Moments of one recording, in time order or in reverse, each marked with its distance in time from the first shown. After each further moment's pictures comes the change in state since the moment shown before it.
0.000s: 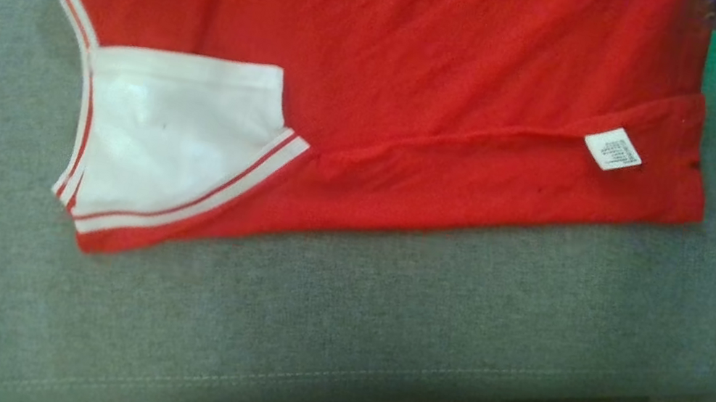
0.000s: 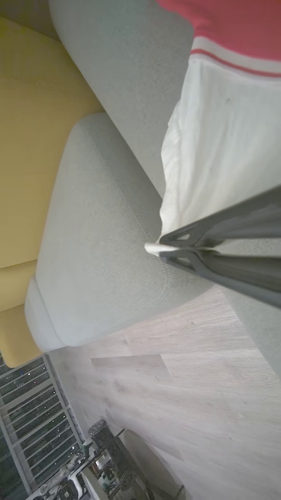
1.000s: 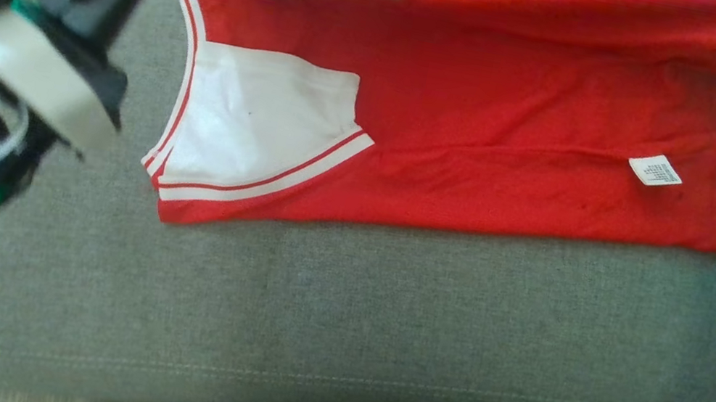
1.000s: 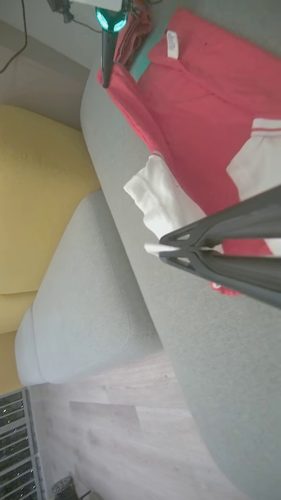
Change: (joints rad) left arm 0.531 0.240 0.010 -0.734 -0.239 0.182 -0.058; right arm 0.458 -0.274 0.212 -0.449 0.470 0.000 0.019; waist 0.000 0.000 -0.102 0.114
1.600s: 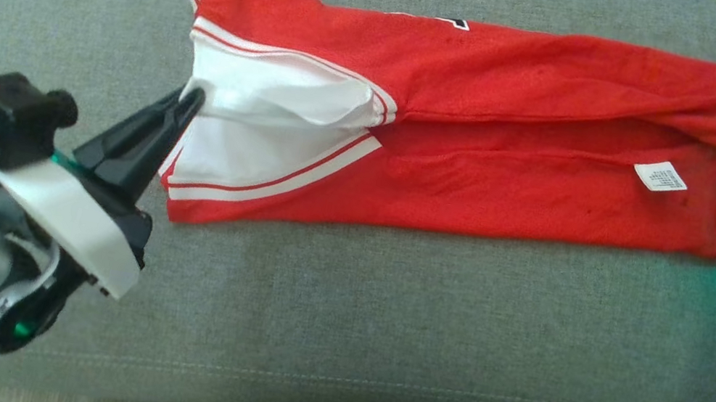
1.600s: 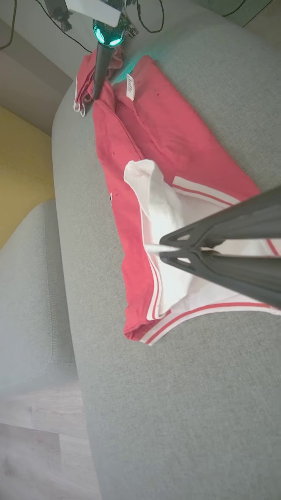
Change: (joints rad) left arm 0.270 0.043 -0.038 -0.192 -0.081 0.128 -0.014; right arm 0.250 -0.058 0.002 -0.194 0.068 0.000 0.025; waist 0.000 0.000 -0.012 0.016
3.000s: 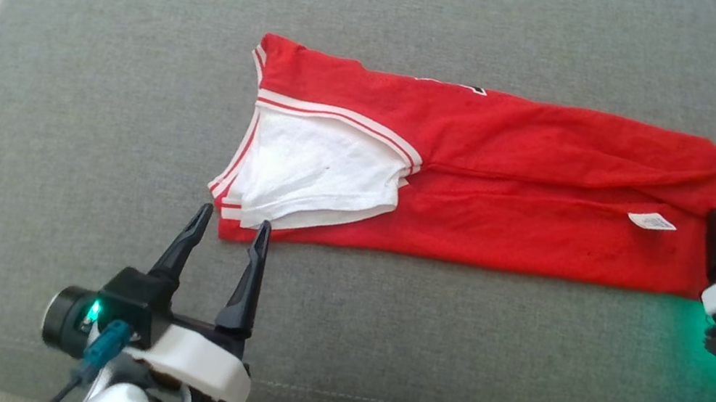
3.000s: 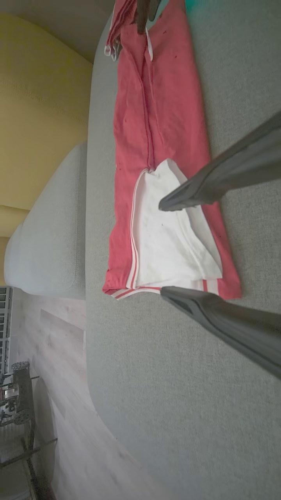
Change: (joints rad) left arm 0.419 -0.496 0.178 0.192 0.465 0.208 -0.142; right arm 0.100 0.243 -0.434 0.211 -0.298 0.000 0.043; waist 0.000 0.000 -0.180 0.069
